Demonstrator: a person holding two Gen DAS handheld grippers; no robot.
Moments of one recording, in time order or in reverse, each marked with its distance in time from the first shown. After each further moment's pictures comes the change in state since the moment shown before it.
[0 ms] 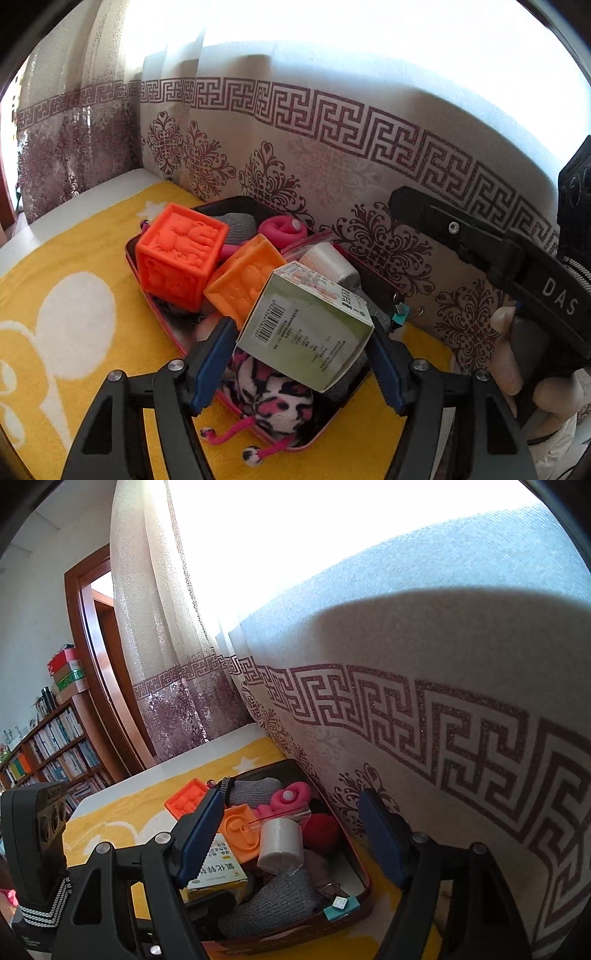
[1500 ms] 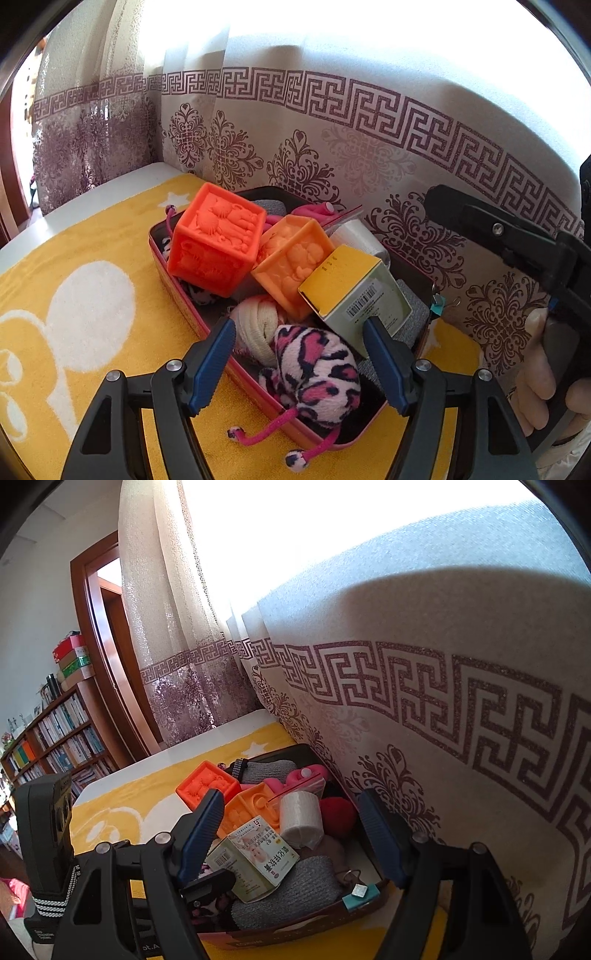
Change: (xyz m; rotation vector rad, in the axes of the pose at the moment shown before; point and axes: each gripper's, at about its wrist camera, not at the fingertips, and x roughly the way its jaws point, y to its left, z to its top) left arm 0.010 0.021 -0.013 -0.019 0.011 0.060; right arm 0.008 0.009 -0.008 -0.022 0.041 0.022
